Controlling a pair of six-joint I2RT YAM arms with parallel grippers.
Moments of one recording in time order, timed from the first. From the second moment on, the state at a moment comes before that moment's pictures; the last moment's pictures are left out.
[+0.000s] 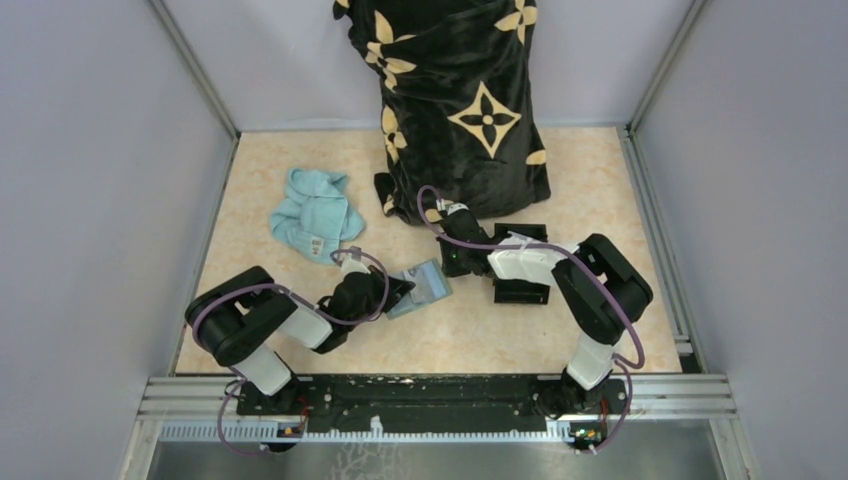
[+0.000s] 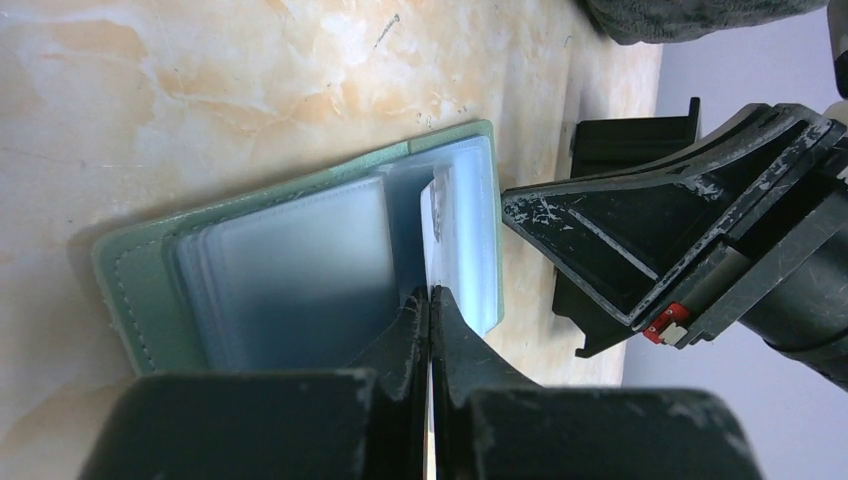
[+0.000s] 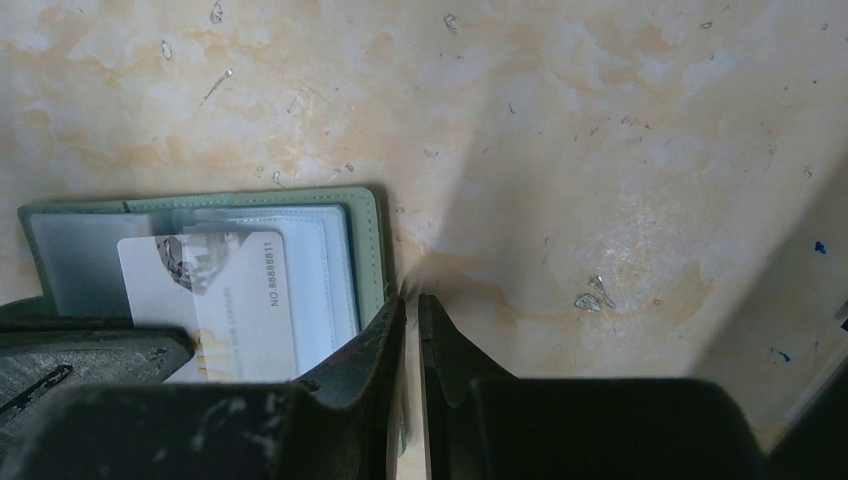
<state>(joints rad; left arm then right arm) -0.81 1.63 0.24 0.98 -0.19 -1.25 0.73 1.72 0.93 -0.11 0.05 0.43</state>
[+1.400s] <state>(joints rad) -0.90 1.37 0.42 0.32 -0.29 -1.06 0.73 1.73 0.94 -0.10 0.06 0.43</state>
